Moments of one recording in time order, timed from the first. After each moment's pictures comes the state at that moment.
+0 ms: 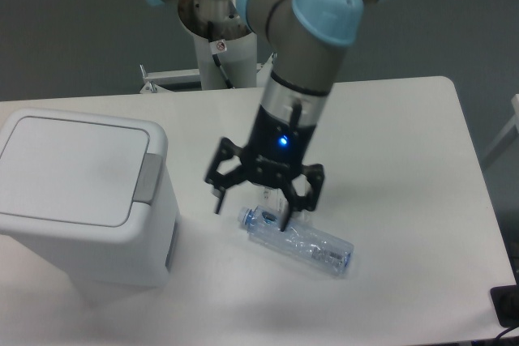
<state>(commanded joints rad) 2.42 -1.77 -1.50 -0.99 0.96 0.45</state>
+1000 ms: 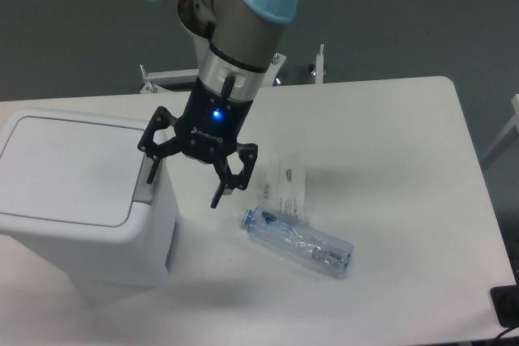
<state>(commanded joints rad) 2.35 -1.74 -1.62 -0.97 0.98 0.45</state>
